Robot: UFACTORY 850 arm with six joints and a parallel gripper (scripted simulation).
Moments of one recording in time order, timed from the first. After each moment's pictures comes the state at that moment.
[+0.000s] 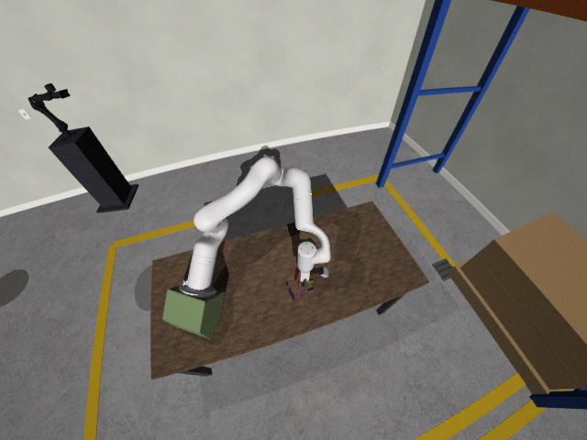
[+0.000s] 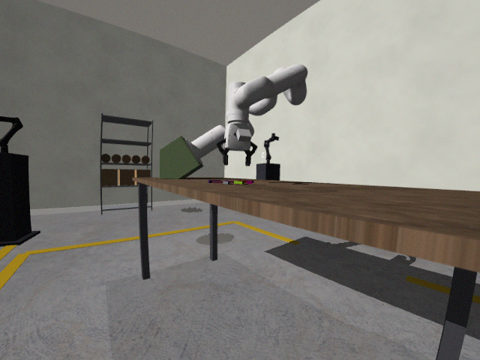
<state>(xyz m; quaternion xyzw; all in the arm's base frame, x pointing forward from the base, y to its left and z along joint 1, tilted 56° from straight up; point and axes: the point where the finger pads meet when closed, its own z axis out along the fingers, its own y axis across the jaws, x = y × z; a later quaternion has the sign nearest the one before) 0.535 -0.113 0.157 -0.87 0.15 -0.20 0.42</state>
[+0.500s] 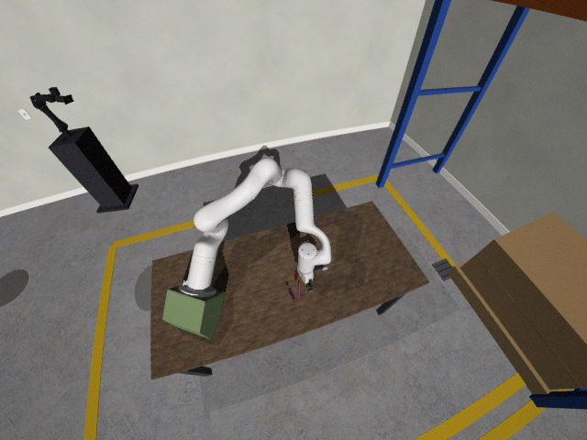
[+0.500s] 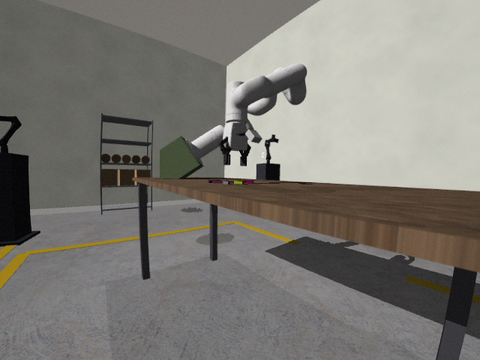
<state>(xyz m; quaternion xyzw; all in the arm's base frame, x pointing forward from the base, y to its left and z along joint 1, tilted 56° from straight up) 0.536 -0.119 0.152 -0.88 -0.05 -0.29 0.37</state>
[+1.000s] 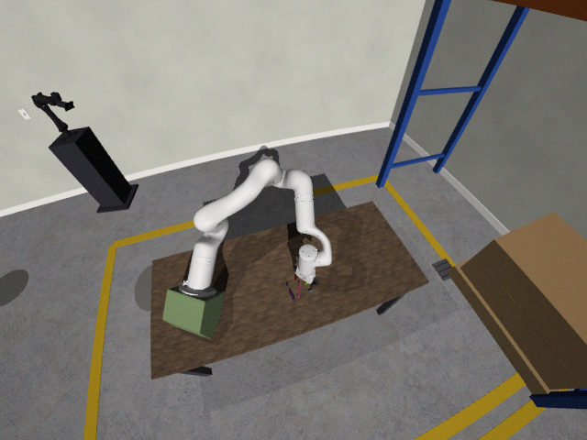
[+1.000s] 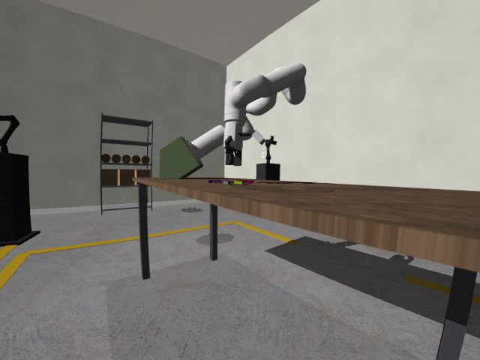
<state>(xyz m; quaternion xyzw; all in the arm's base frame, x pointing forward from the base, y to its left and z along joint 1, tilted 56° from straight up) 0.537 -0.124 0.147 -0.85 -0.24 -0.36 0.29</state>
